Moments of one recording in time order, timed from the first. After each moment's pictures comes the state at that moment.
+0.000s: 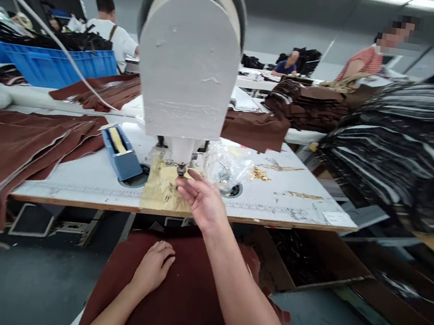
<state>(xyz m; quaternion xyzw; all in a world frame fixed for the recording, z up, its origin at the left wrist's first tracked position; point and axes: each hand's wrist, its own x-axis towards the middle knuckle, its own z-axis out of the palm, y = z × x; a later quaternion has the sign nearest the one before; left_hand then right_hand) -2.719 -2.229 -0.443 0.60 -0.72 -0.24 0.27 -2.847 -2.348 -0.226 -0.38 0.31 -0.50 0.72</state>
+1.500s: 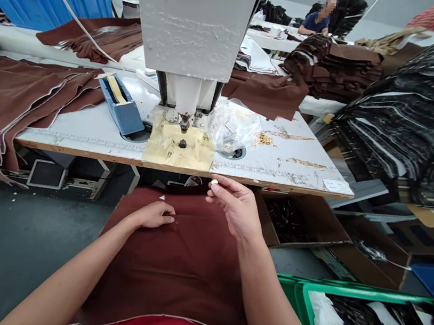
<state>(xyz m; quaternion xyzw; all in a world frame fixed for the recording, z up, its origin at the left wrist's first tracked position) -2.702 -2.244 -0.400 0.51 -0.72 -0.47 0.09 -2.936 -2.266 -0.264 -0.43 0.40 -0.49 0.65</state>
